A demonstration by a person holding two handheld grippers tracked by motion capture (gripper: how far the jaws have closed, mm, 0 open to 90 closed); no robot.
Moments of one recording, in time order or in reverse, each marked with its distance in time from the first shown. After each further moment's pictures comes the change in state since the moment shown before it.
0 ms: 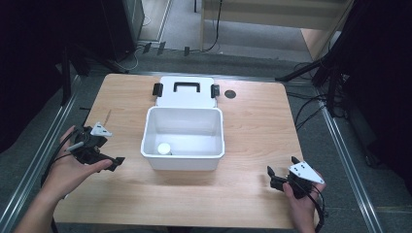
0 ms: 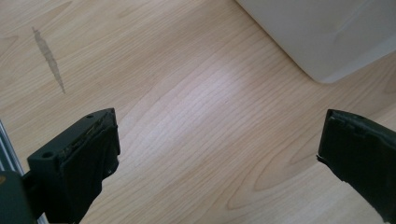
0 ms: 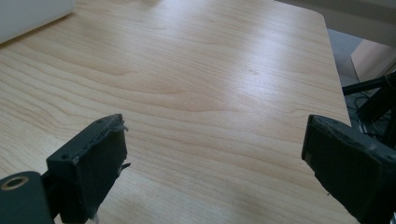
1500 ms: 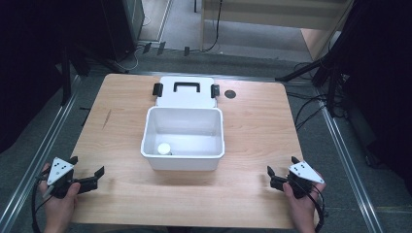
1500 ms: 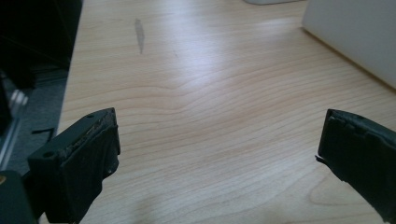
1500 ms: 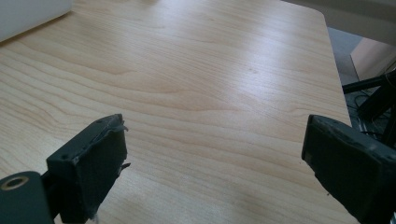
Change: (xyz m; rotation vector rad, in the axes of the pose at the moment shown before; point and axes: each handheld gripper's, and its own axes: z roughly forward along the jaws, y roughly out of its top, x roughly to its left) left arm 0.018 -0.133 0.034 -0.512 0.129 -0.280; right arm 0.000 0.000 0.001 0.005 -0.003 0.001
